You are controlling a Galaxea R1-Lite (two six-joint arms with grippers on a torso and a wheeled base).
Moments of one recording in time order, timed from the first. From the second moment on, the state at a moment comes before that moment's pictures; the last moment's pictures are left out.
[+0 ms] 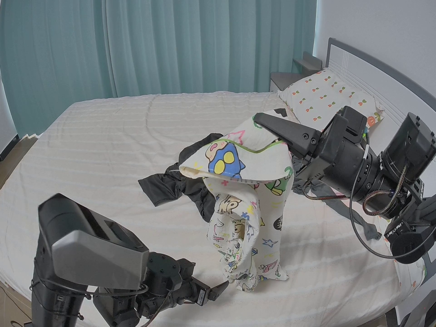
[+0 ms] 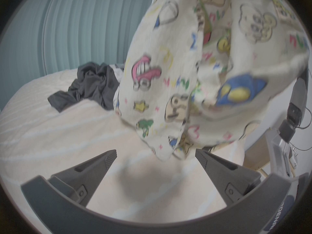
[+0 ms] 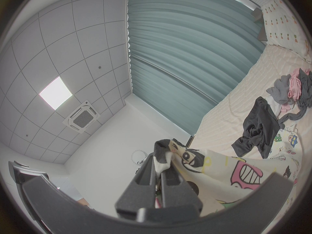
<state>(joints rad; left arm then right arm) -0.72 2.42 -0.31 -1.55 0.02 -0.16 0.70 1.70 -0.70 -1.33 0.36 0.97</state>
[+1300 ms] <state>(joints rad) -0.69 2.57 -0.53 -1.55 0.13 -0.36 0.73 1.69 -0.69 -1.28 0.32 0.97</state>
